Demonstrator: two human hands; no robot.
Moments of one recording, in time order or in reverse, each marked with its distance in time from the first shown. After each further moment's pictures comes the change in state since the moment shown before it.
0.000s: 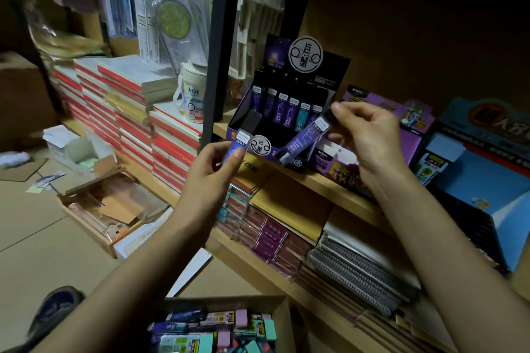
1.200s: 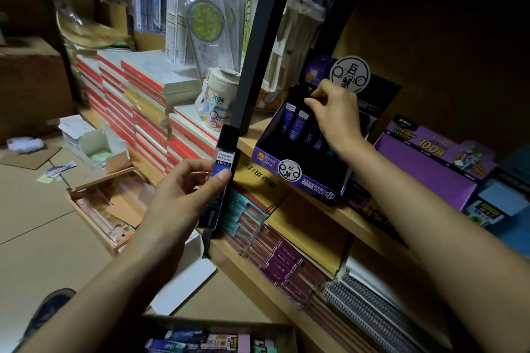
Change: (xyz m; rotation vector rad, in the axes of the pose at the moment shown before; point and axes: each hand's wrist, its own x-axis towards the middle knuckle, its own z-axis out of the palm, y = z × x) left_hand 0.015 0.006 -0.056 -0.150 0.128 -0.131; right_hand 0.121 0.038 0.097 -0.780 -0.082 -0.535
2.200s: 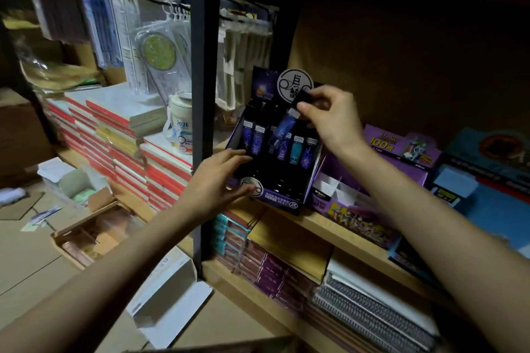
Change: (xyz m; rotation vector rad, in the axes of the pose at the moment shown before) left_hand 0.096 -0.010 0.069 1.186 -0.399 0.699; right_hand -0.011 0.009 -0.073 0.436 -0.004 0.279
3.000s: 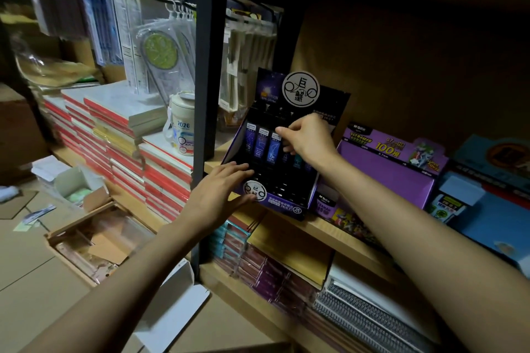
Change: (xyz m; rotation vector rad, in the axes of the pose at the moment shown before) left_hand -0.005 -0.016 0.025 0.001 -0.021 -0.039; right_hand 0.009 0.032 0.047 -0.269 -0.143 0.192
